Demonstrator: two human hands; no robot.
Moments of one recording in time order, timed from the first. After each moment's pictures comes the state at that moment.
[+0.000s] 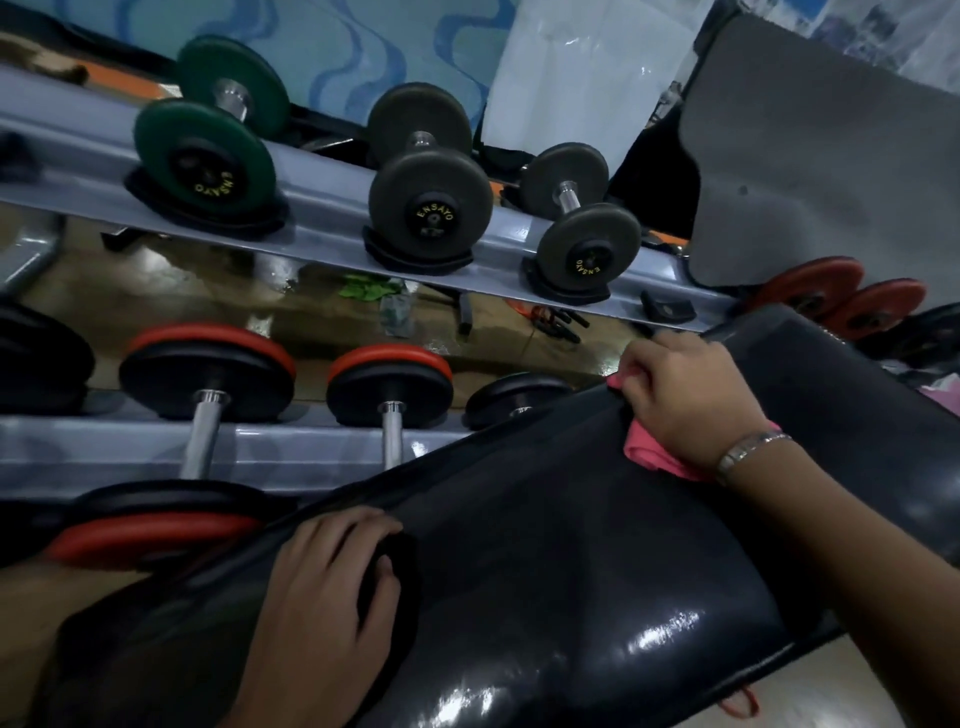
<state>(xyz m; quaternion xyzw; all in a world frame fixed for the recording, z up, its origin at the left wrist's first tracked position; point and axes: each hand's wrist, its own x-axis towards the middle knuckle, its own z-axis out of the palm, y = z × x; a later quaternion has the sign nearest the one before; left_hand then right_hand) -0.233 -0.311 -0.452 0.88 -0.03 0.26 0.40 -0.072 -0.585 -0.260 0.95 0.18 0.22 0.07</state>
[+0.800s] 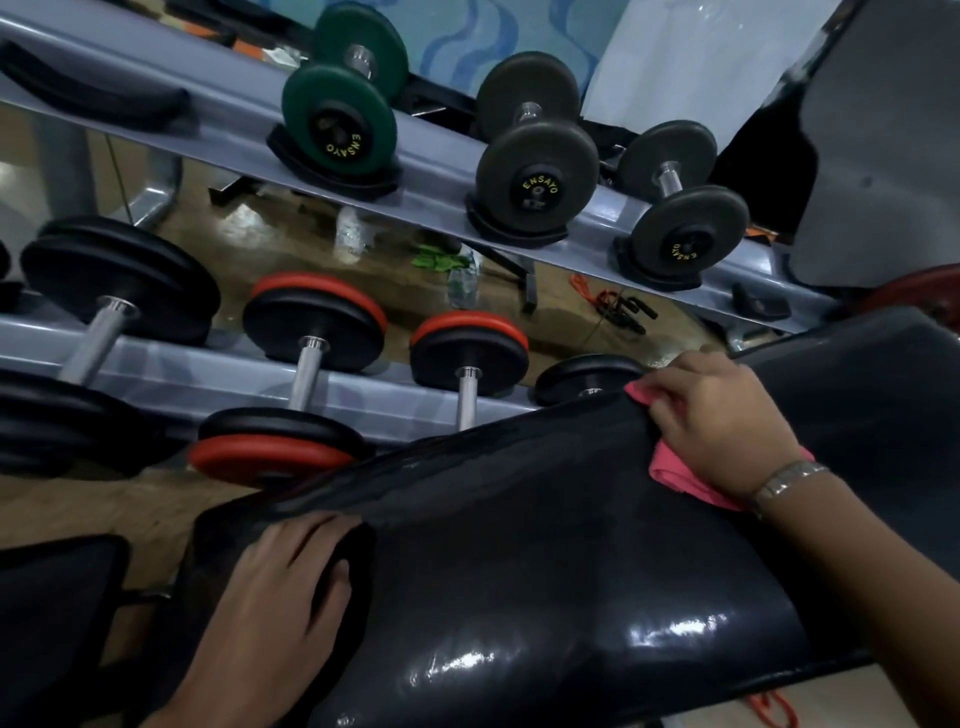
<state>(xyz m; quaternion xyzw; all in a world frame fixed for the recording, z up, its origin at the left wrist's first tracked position) -0.302 -0.220 -0.514 0.93 0.03 0.18 0.31 -0.100 -0.538 -0.297 0.95 0.26 0.17 0.06</state>
